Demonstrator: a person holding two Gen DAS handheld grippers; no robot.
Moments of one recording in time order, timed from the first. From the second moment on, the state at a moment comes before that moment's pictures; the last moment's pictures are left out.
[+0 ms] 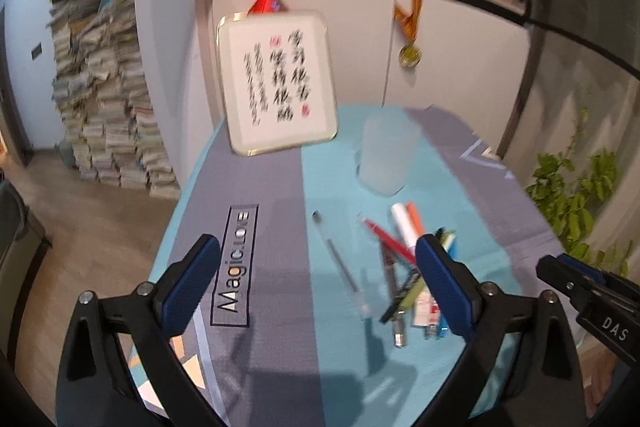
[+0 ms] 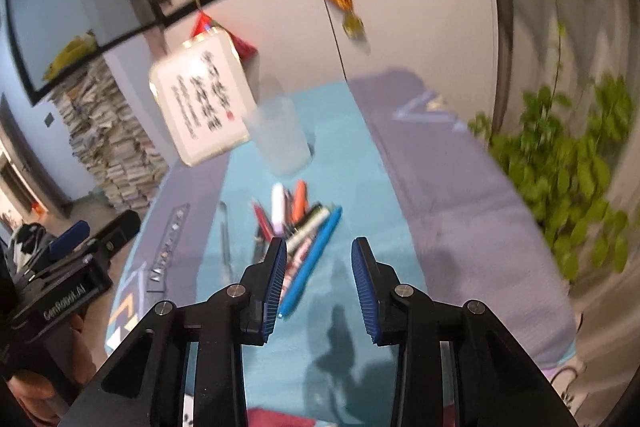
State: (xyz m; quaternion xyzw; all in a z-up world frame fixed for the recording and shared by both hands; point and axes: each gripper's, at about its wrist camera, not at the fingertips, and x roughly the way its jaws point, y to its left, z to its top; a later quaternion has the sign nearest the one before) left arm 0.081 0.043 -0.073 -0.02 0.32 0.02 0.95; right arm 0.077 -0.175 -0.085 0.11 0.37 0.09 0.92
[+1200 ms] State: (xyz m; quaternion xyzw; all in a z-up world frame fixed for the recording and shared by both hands) left arm 0.200 0.045 -0.161 -0.02 0.47 -0.02 0.88; right arm 0.196 -0.149 -0.167 0.05 0.50 0.06 0.86
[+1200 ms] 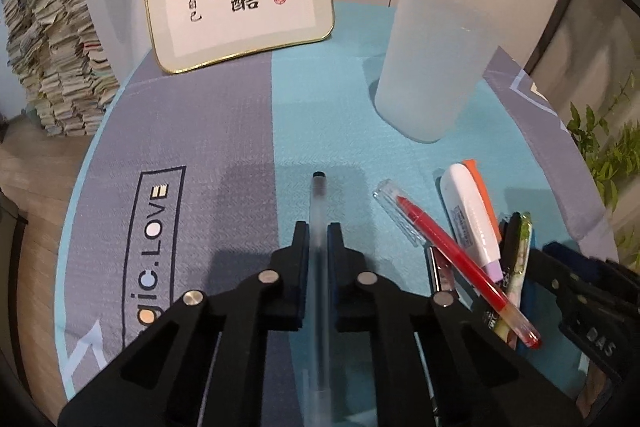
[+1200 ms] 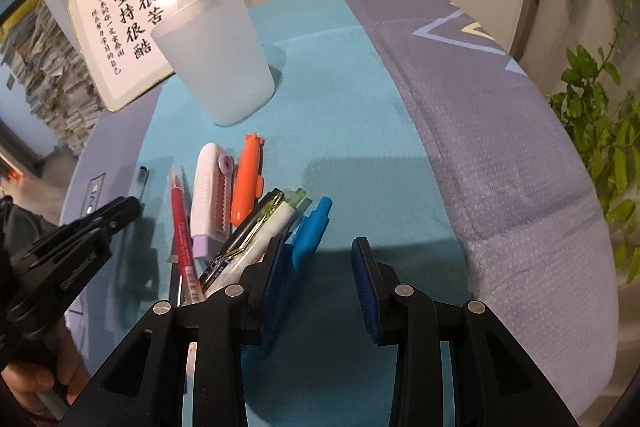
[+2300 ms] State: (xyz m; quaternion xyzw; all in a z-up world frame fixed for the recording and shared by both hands) left arm 0.141 0.044 -0.076 -0.03 0.35 -0.07 0.93; right arm 0.133 -0.154 -0.054 0.08 0.31 0.12 0.94
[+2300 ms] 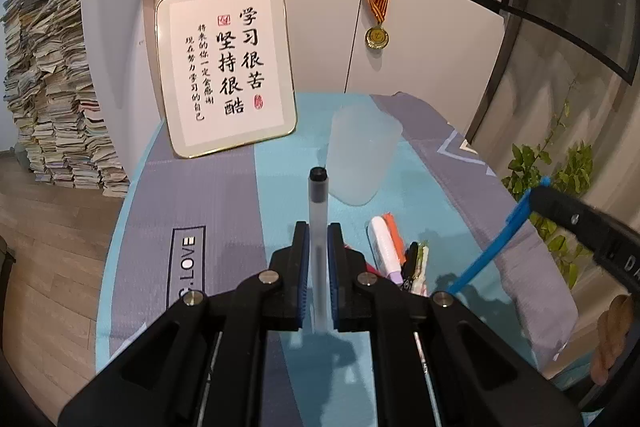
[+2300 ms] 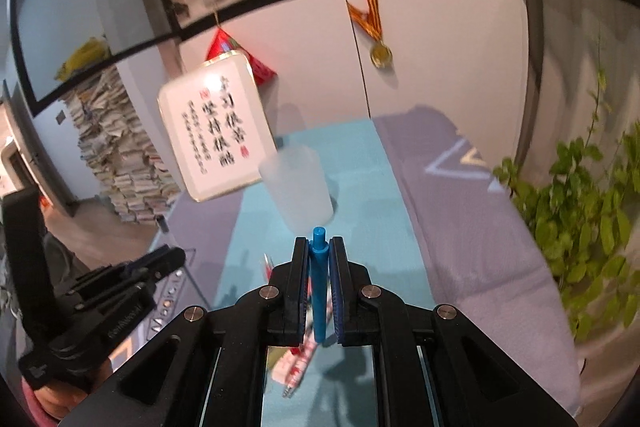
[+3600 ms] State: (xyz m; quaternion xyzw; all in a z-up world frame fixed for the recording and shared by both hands) left arm 0.179 0.043 -0.042 -0.03 0.30 -0.07 0.95; right arm 0.282 -0.114 -0.044 0.06 0.29 0.11 0.95
